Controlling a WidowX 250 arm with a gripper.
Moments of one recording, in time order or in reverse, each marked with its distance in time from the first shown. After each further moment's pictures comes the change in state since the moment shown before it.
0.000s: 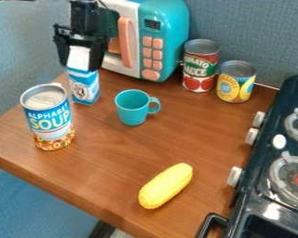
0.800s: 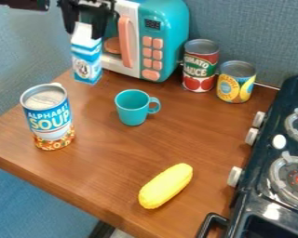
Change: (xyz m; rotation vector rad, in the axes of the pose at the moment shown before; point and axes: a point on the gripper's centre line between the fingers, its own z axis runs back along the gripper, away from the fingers) arm 0.009 -0.004 0.048 0.091 -0.065 -0.011
